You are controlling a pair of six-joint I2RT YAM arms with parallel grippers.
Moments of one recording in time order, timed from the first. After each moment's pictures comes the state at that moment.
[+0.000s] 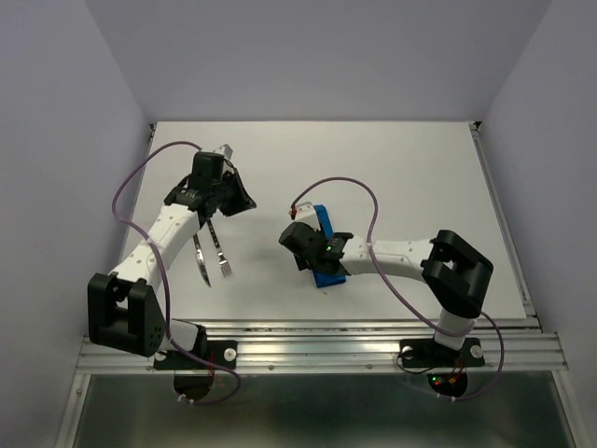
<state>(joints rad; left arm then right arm) -0.27 1.38 1.09 -0.50 0.21 -0.57 1.06 1.76 1.14 -0.35 0.54 0.55</state>
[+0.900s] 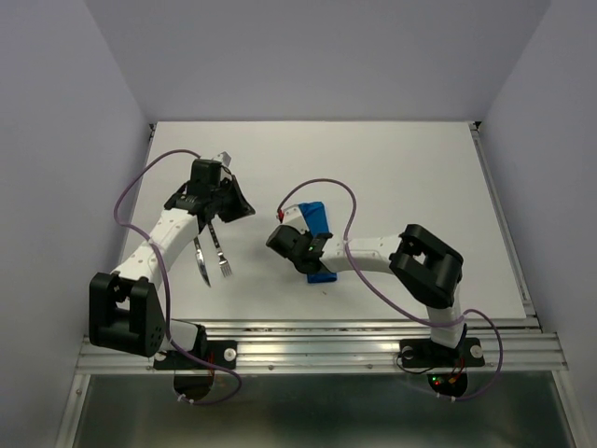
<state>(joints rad) -0.23 1.35 0.99 -0.44 0.25 -0.57 1.06 1.96 1.26 -0.35 0.62 0.47</state>
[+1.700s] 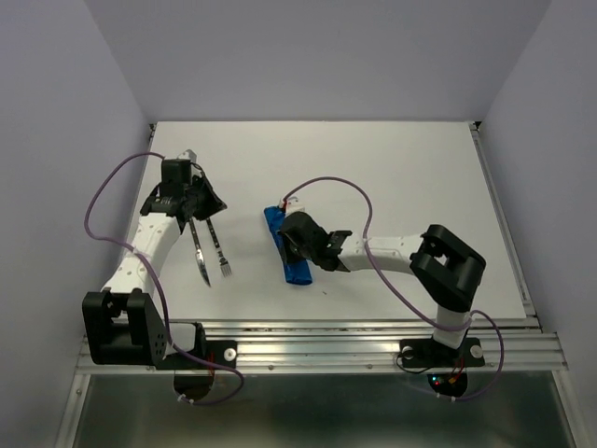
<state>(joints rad) -0.06 1.29 0.99 -0.49 0.19 -0.55 1.01 1.85 1.15 -0.03 0.24 0.50</state>
